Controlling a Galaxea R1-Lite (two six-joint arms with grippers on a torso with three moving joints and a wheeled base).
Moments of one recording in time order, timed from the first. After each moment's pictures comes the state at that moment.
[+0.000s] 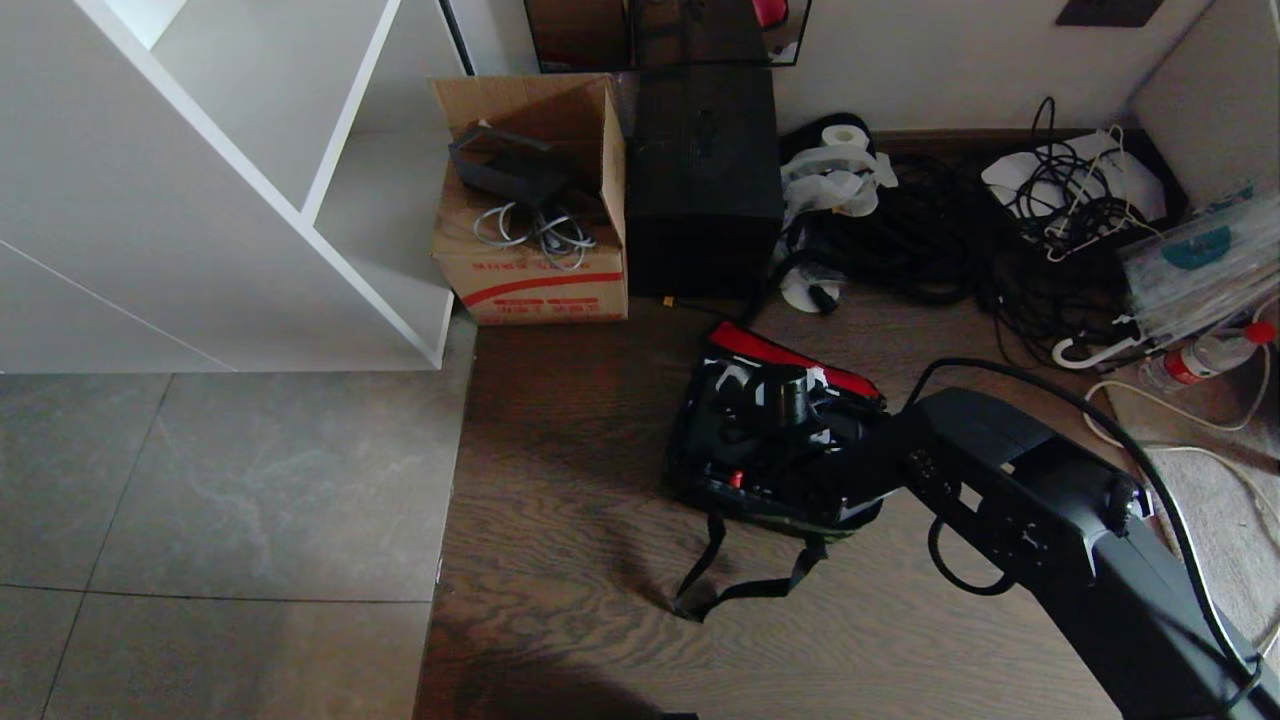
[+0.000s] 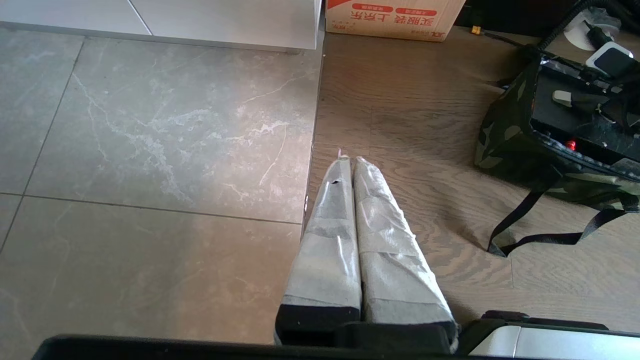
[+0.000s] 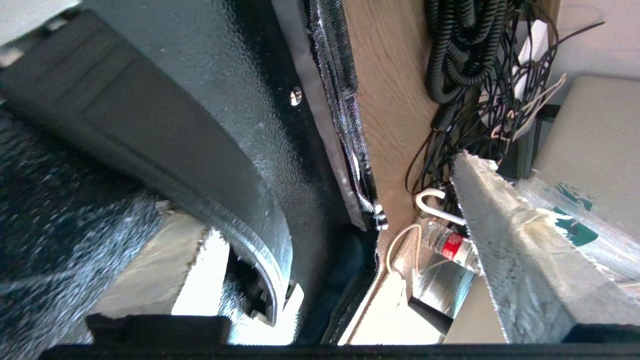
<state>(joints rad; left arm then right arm) 0.00 0.00 0.00 -0.02 0.02 -0.05 0.44 2.68 -1.71 -0.79 -0.83 -0.97</state>
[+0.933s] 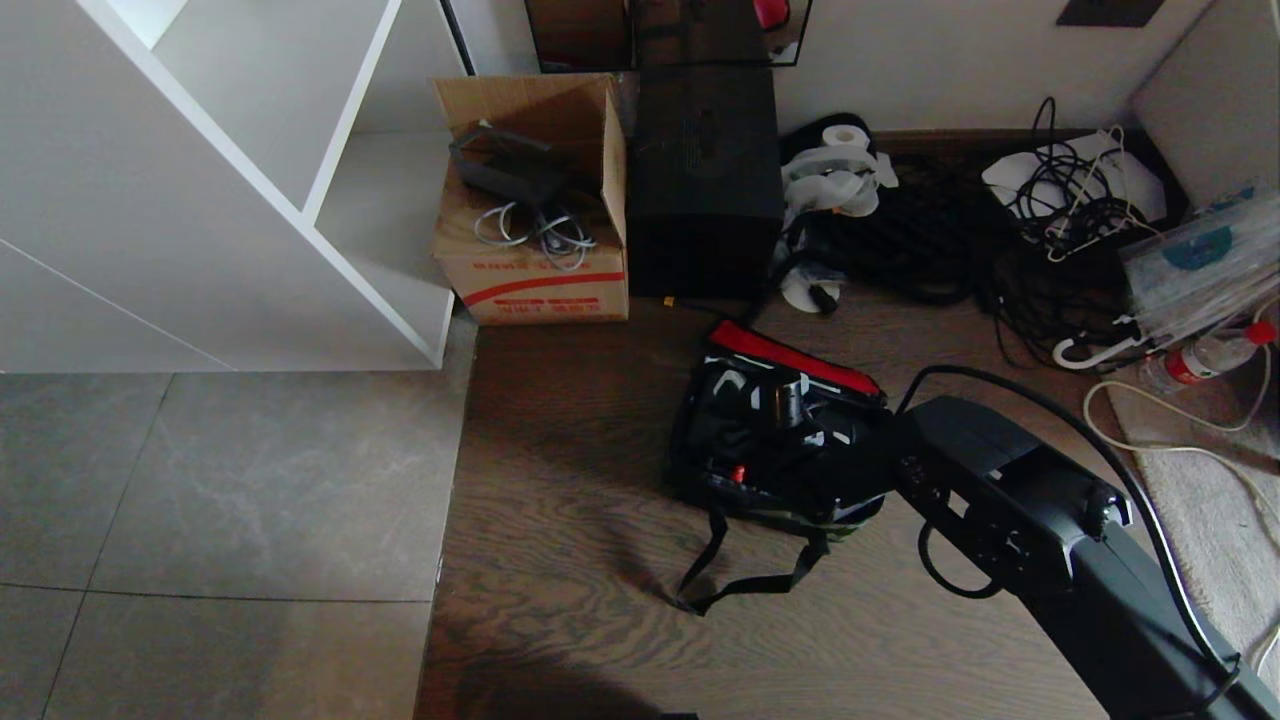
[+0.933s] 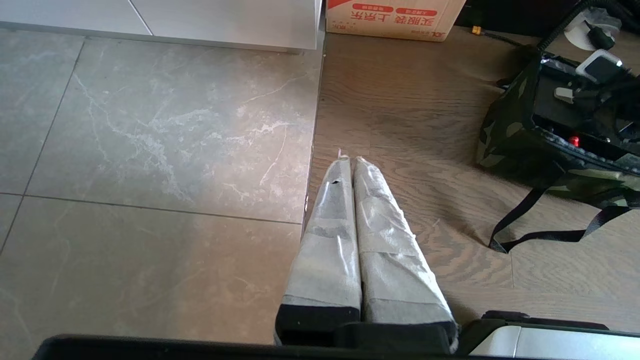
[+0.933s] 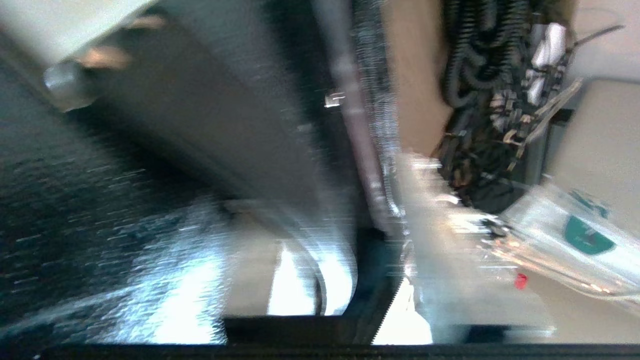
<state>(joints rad) 0.00 0.00 0.00 -0.02 0.02 -0.04 0.42 2.73 -1.78 -0.74 -0.83 -0.96</state>
